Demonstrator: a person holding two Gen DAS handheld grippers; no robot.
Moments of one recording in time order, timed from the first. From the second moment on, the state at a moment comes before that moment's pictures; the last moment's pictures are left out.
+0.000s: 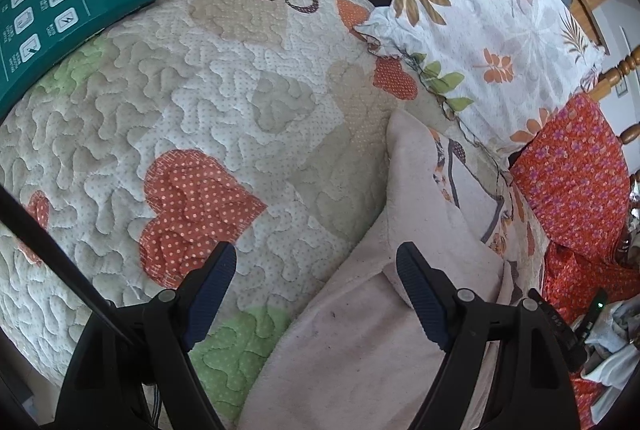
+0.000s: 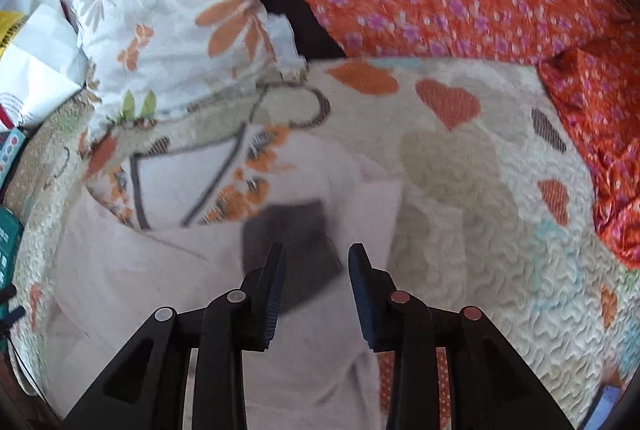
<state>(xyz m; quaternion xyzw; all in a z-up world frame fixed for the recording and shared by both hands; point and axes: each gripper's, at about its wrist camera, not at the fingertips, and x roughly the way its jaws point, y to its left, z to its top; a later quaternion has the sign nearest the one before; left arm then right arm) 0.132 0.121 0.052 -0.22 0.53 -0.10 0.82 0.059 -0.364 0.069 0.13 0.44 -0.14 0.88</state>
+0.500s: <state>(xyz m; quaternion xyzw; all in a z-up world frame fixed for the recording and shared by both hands) 0.130 0.117 0.047 -0.20 0.53 -0.10 0.81 0.027 -0.379 0.065 0.14 0.45 -0.19 0.86</state>
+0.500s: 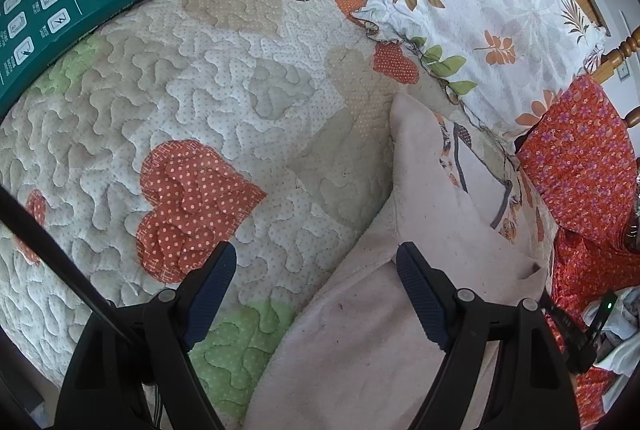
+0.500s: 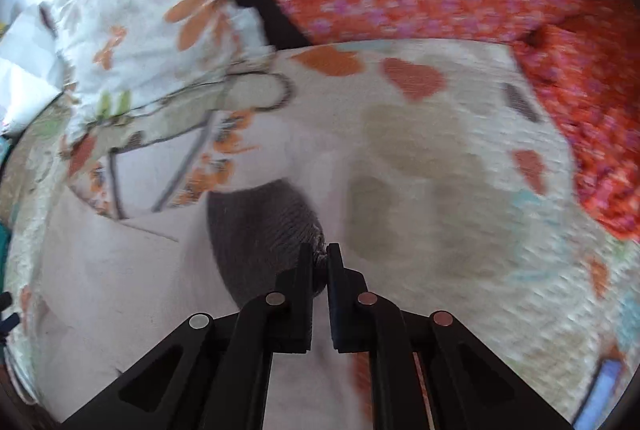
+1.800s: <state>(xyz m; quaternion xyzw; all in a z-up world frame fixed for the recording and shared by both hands) -0.015 0.110 0.054 -0.08 0.39 -0.03 0.92 -0.070 -0.468 -0.019 0.18 0.40 -0.32 0.84</state>
